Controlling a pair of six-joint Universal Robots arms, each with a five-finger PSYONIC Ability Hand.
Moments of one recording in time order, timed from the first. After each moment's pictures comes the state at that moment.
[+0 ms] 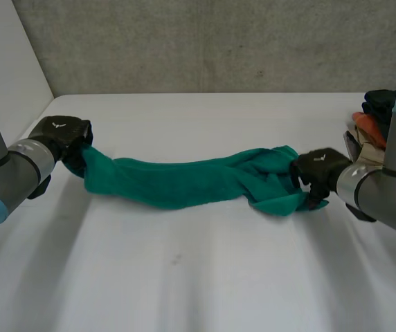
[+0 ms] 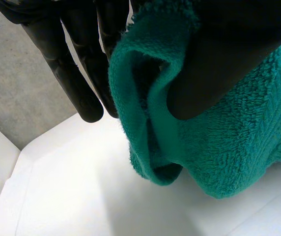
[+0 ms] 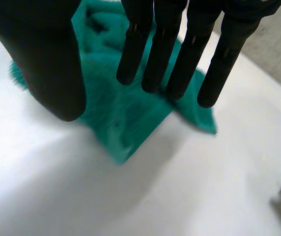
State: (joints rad) left arm 4.52 -2.00 -1.37 3.07 -1.45 3.44; right arm 1.83 -1.01 1.31 0.27 1.34 2.63; left_hand 1.16 1.20 1.19 1.20 0.98; right_hand 0.77 0.76 0.76 0.75 0.56
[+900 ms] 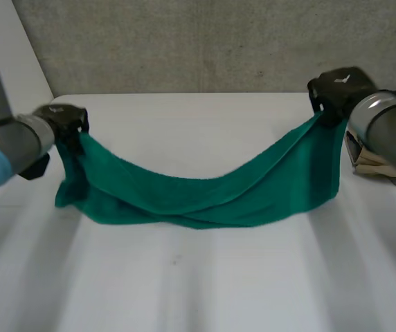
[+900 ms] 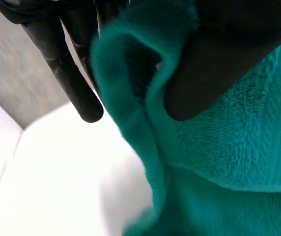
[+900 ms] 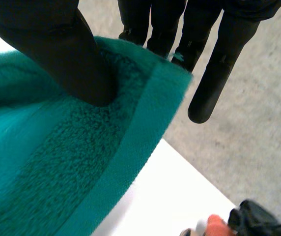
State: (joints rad) left arm 4.49 -2.20 -0.97 2.76 -1.56 3.40; right arm 1.85 -1.00 0.98 0.20 1.45 2.72; left_hand 1.16 1.20 1.19 1.20 0.98; right_hand 1.13 1.18 1.19 1.20 1.01
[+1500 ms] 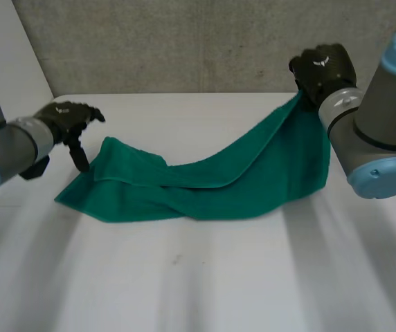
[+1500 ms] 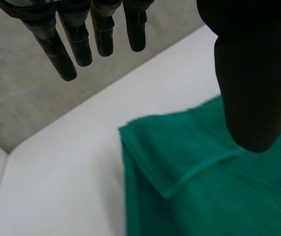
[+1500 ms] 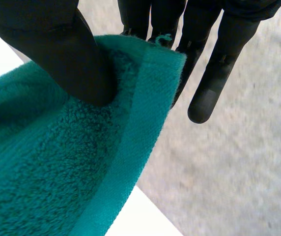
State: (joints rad) left arm 4.52 -2.09 -1.13 2.84 -1.40 3.49; right arm 1.99 -1.06 1.05 -0.06 1.59 2.68; left_hand 0.25 0.25 0.24 0.25 0.05; right_hand 1.13 1.18 1.19 1.20 1.01
